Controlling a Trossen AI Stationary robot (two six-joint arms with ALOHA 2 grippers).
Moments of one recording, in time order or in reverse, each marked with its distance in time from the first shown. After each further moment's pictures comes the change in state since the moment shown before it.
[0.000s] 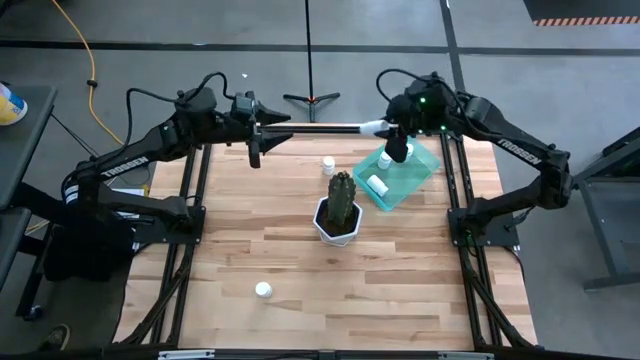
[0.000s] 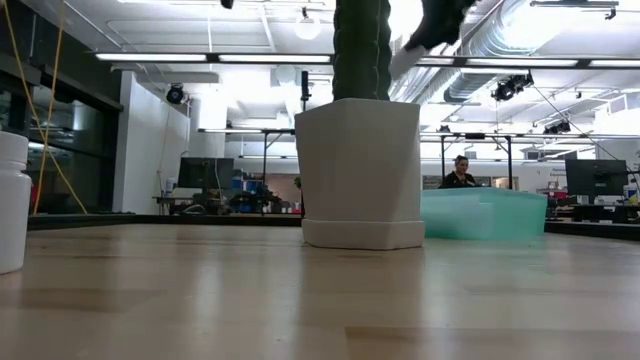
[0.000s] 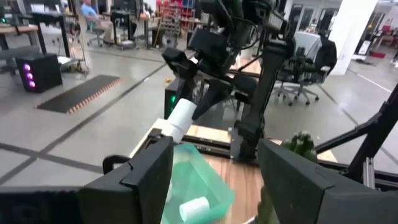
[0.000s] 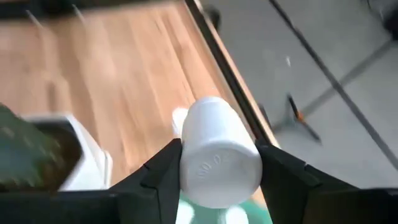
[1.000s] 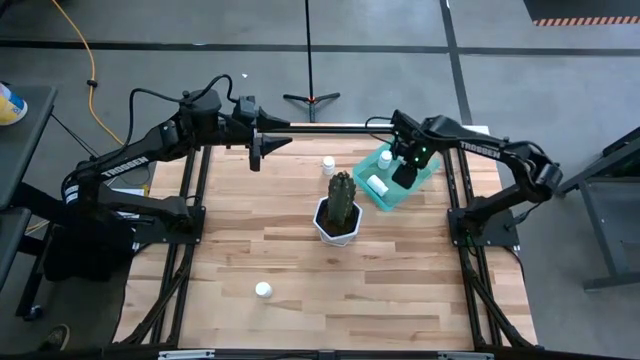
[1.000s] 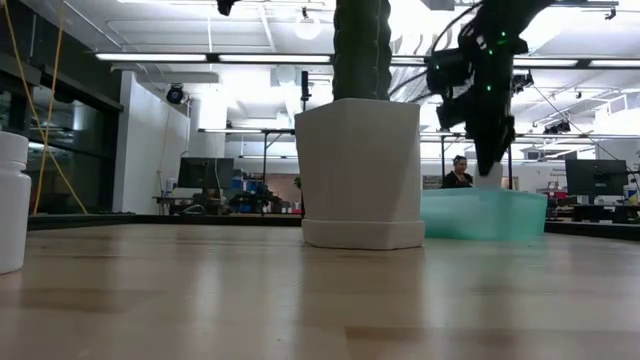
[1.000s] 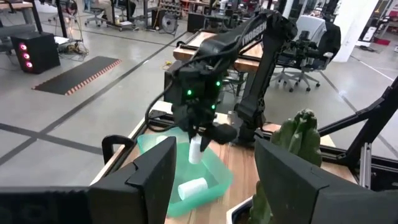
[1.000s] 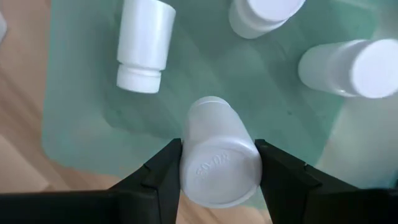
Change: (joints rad) left arm 0.000 0.000 0.001 -0.078 0.001 -0.001; right arm -0.150 0.118 -0.468 -0.136 0.001 0.129
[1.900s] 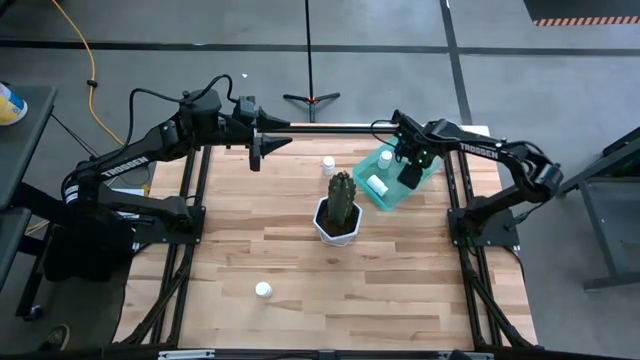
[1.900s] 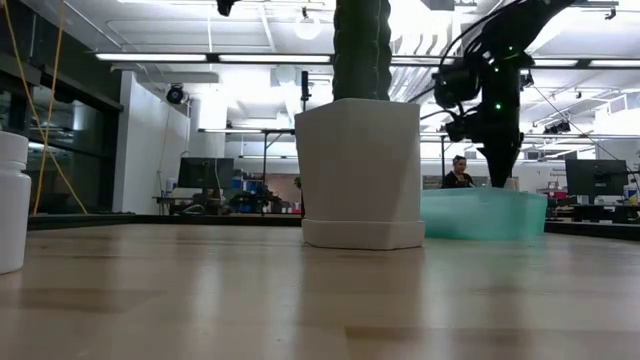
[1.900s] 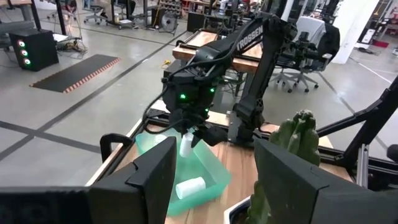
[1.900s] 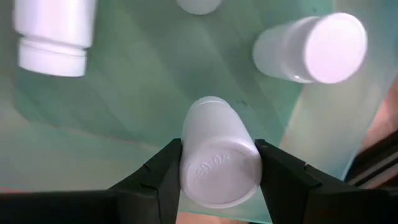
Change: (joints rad) left arm 0.000 0.000 0.000 -0.002 0.002 -0.014; right arm -0.066 0.000 -0.090 0.073 0.131 -0.113
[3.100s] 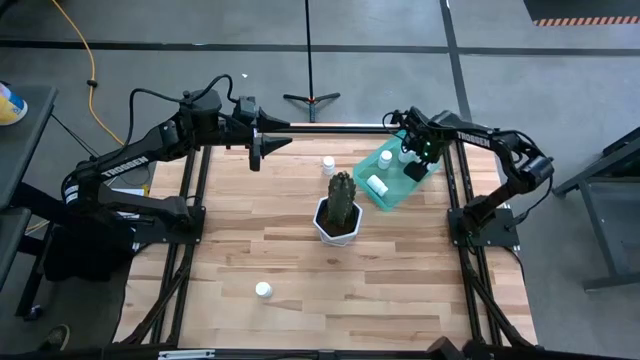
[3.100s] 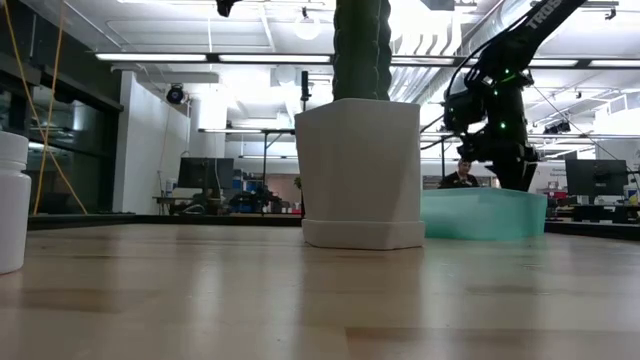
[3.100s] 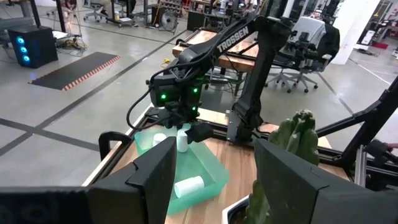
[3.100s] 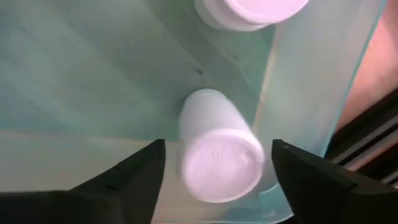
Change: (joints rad) left arm 0.000 0.000 0.000 -0.004 0.000 -0.012; right arm -0.178 0.100 0.003 -0.036 0.005 -0.017
